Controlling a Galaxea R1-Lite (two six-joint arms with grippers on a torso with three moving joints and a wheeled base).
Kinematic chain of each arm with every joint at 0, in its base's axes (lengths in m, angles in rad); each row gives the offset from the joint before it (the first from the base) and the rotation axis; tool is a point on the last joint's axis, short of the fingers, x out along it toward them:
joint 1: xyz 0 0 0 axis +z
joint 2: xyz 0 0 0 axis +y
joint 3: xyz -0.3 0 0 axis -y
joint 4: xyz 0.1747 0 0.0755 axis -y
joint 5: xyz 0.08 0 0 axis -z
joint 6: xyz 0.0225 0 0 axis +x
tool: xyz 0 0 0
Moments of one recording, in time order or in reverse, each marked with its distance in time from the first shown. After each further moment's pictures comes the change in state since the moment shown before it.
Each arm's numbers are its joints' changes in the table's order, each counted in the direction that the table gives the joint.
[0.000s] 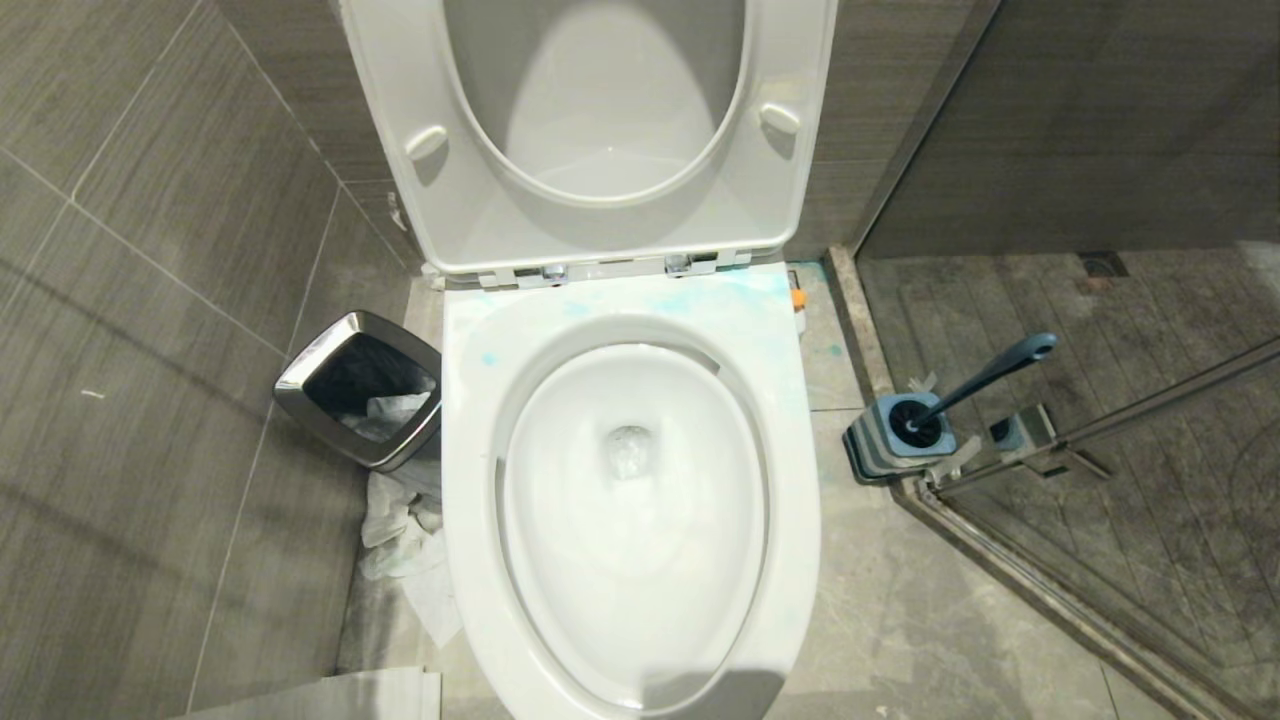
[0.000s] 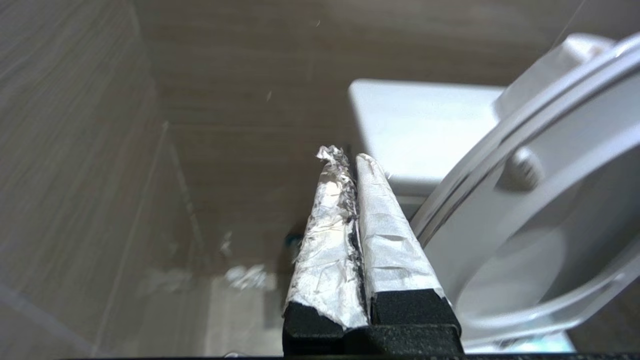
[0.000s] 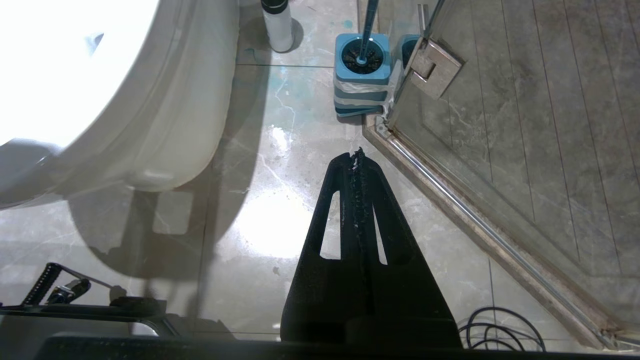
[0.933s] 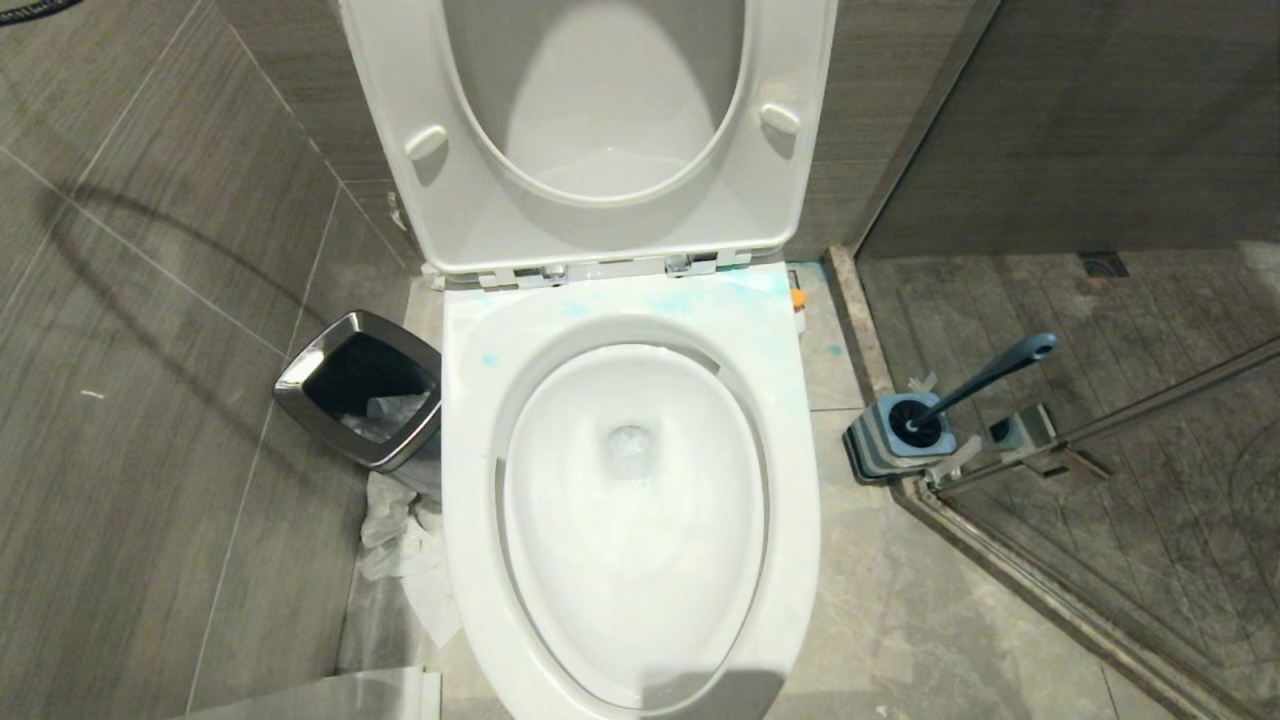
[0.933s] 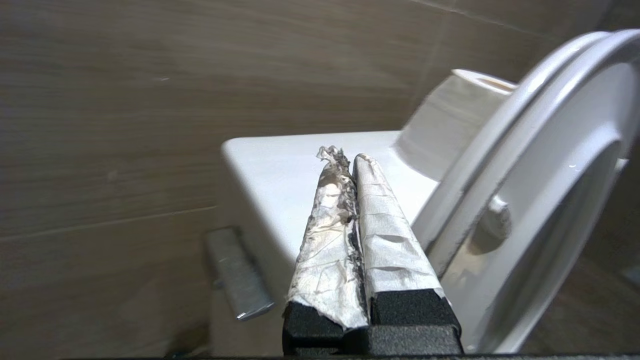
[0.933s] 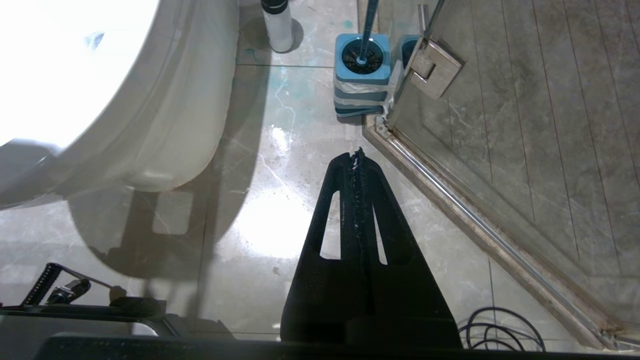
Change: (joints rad) left arm -0.026 0.436 0.256 0.474 0.347 -0.190; right arm 0.000 0.000 0.000 0.000 0.000 0.000
